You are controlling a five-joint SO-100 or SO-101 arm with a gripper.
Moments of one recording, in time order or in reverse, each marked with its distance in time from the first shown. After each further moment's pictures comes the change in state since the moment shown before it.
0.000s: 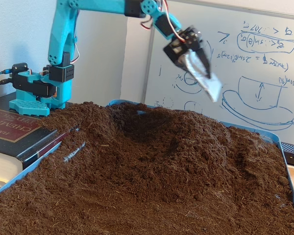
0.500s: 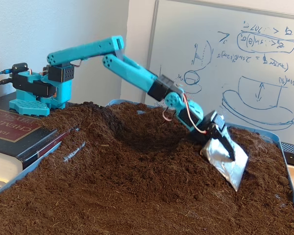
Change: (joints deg) arm 3.0 -58.7 -35.7 -20.8 4.3
